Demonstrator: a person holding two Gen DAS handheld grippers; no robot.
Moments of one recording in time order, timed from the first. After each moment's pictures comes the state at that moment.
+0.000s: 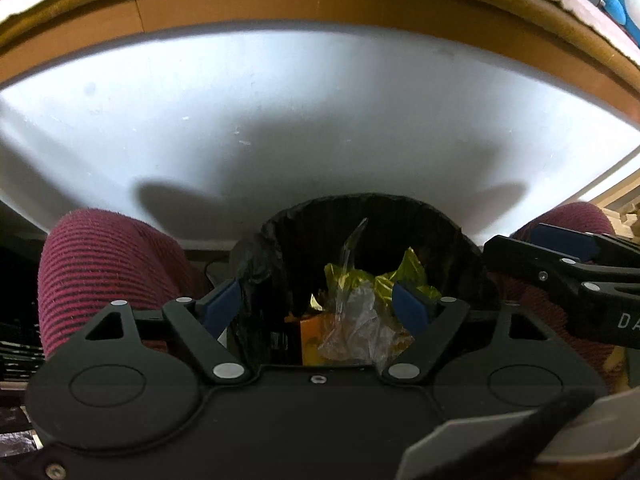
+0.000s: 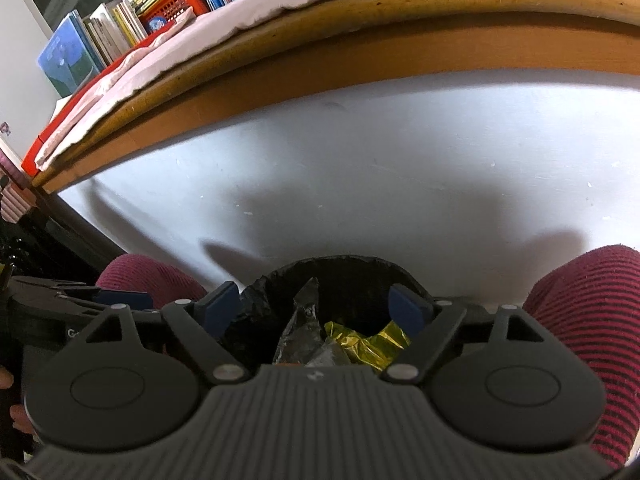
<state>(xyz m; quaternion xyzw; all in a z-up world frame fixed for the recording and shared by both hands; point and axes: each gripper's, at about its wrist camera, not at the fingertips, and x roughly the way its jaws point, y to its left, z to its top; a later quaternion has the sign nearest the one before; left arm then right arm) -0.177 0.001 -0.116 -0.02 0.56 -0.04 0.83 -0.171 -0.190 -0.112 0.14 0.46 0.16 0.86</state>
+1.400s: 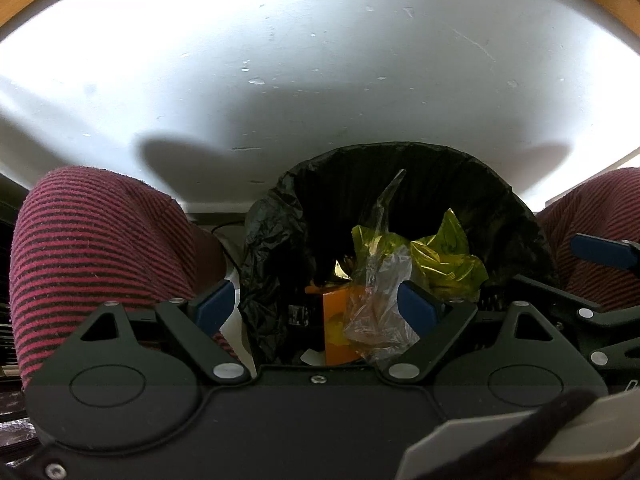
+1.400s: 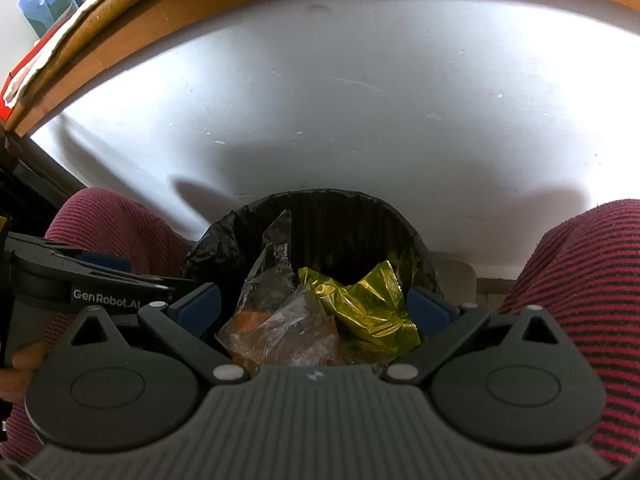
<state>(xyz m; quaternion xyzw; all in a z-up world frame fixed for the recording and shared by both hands) -0.167 -0.001 -0.174 0.00 0.61 -0.01 0.79 -0.171 -0.178 -0.157 0.10 0.52 0.15 0.84</state>
